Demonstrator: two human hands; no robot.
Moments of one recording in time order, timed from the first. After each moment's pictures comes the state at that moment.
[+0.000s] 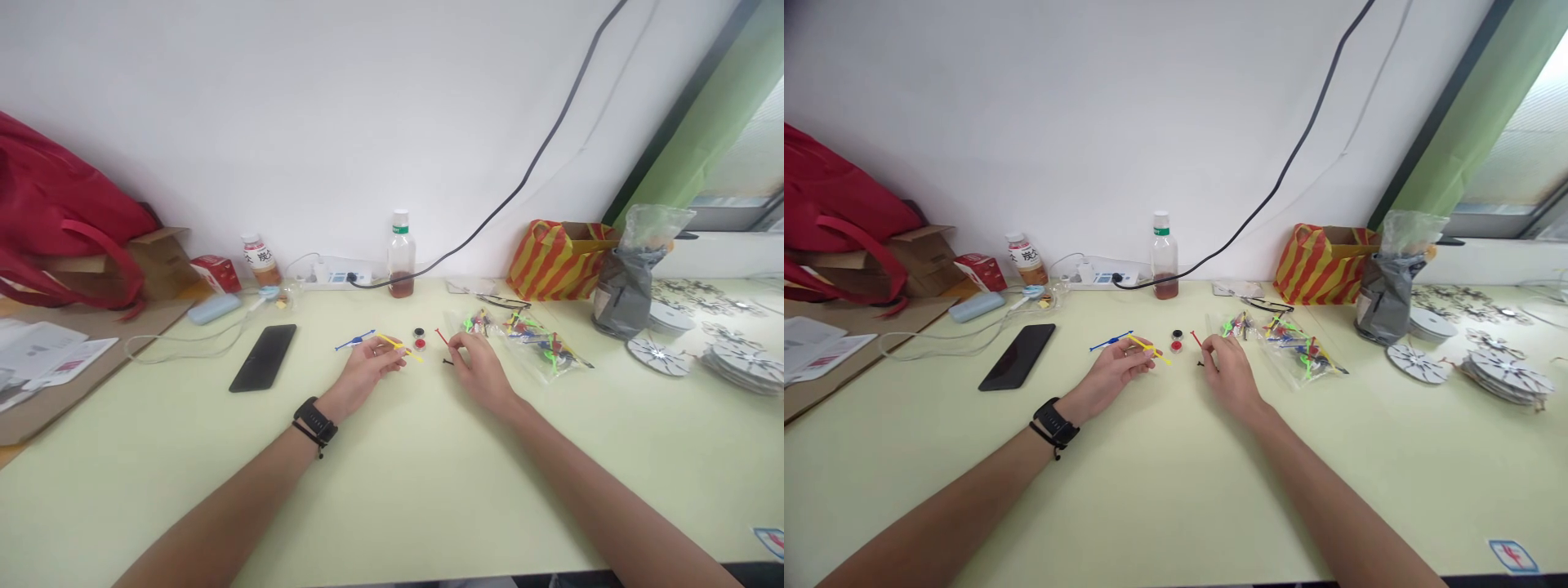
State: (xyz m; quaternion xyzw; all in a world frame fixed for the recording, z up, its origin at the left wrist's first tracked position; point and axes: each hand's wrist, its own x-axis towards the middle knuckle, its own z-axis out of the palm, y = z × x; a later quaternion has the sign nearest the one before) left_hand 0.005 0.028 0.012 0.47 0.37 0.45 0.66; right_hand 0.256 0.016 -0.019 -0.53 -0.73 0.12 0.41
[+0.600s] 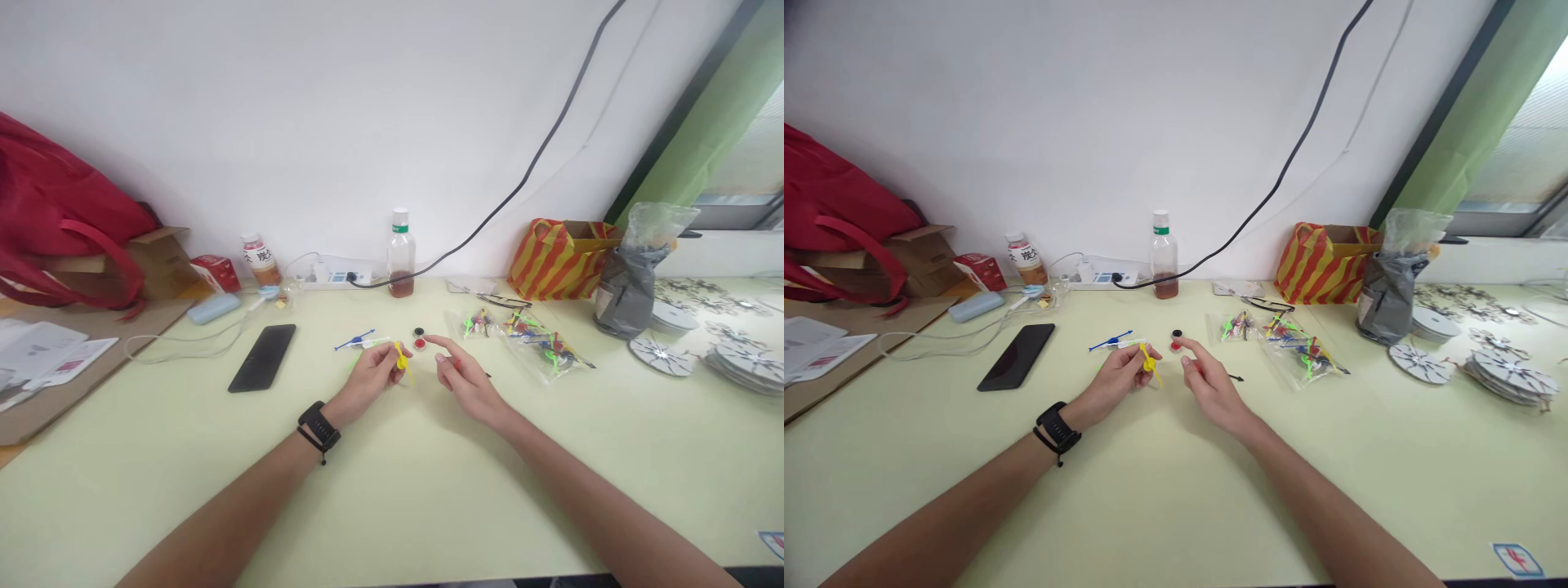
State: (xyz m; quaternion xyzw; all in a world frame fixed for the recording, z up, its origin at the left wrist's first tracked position) left_hand 0.014 0.020 0.005 0.56 0.41 0.41 0.59; right_hand 0.223 -0.021 0.012 -0.43 -0.64 0.46 0.44
